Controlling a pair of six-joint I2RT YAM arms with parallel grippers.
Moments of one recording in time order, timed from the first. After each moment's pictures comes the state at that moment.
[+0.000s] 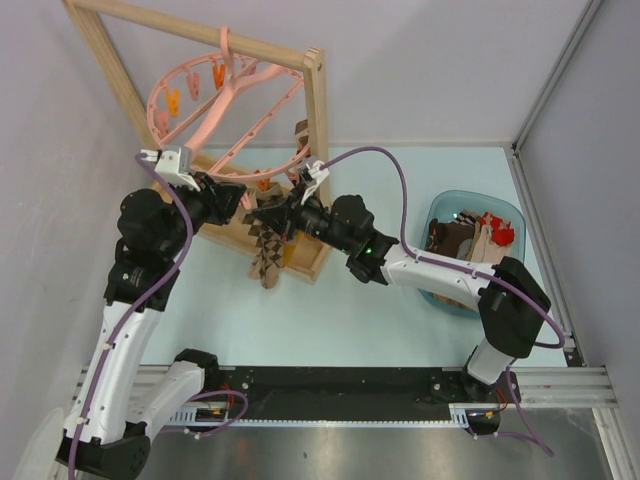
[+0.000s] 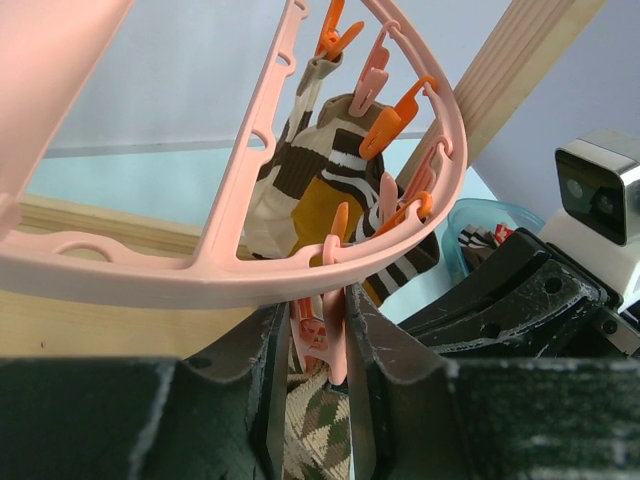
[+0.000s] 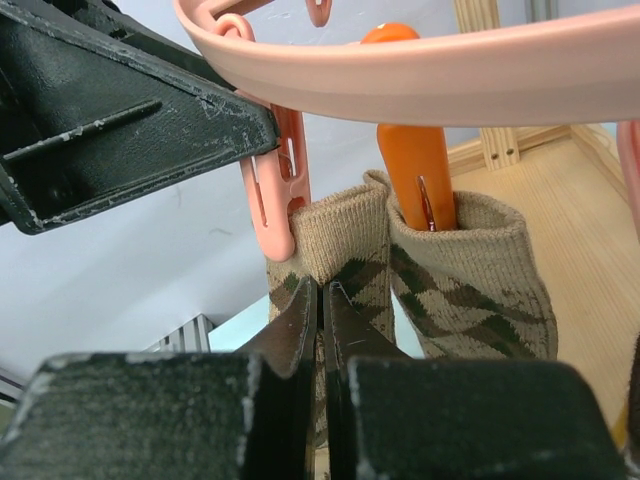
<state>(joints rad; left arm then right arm) -0.22 0.84 1.10 -0.31 0.25 -0.32 0.96 1.66 1.23 0.60 -0.15 0.45</state>
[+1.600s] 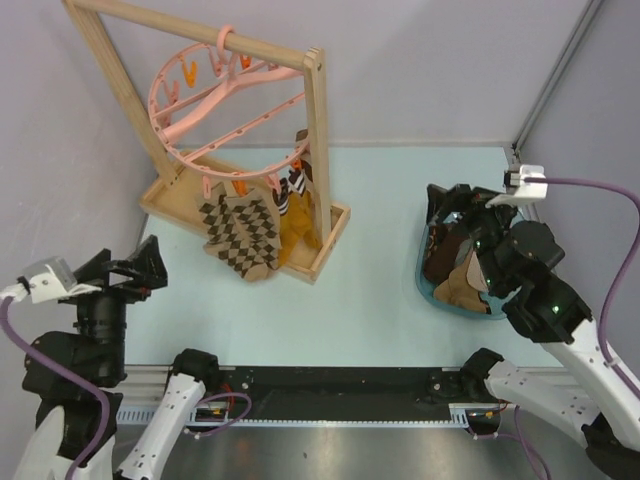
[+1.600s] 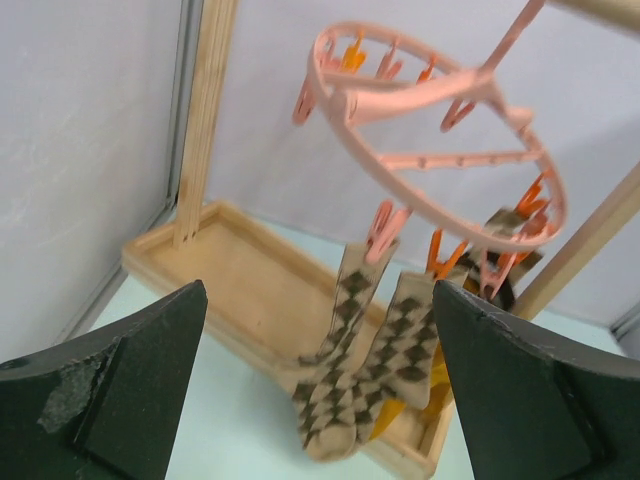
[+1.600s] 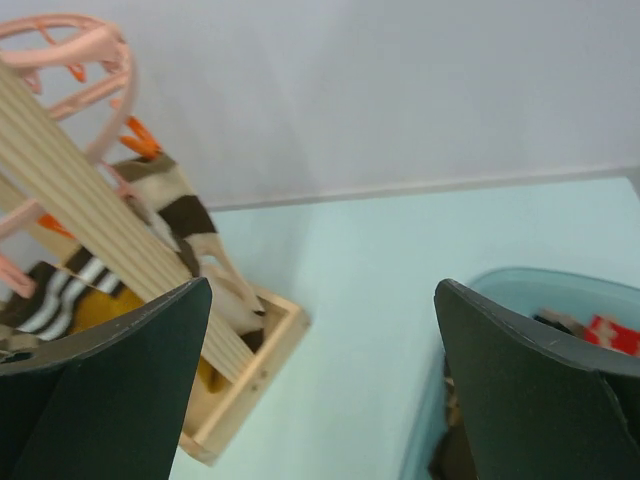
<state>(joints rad) -0.24 0.32 1.21 -0.66 -0.37 -0.25 0.72 0.78 1.13 -0.26 0.55 0.23</state>
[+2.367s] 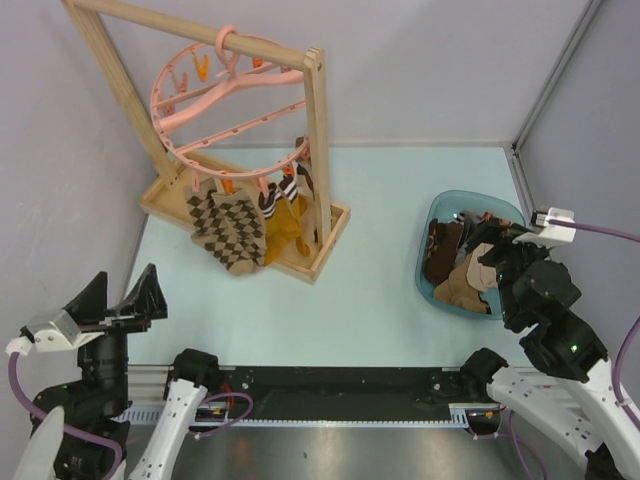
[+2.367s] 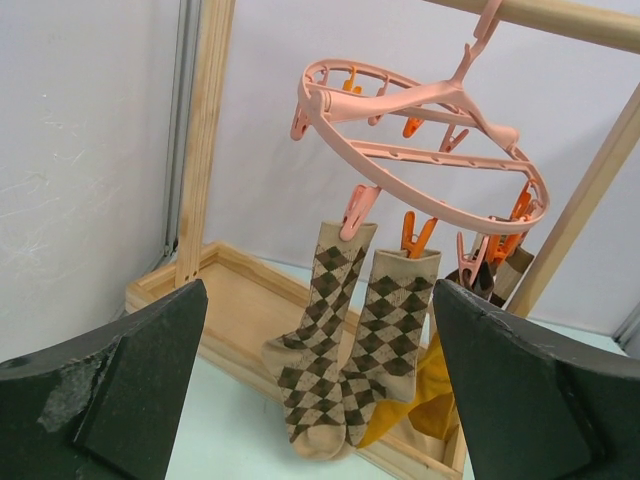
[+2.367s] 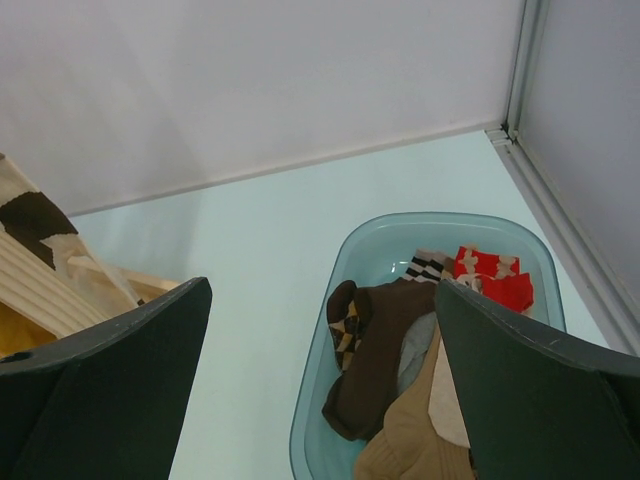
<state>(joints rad) -0.25 0.04 1.00 -0.59 -0.33 -0.15 0.66 0.50 0.92 -0.41 0.74 0.20</state>
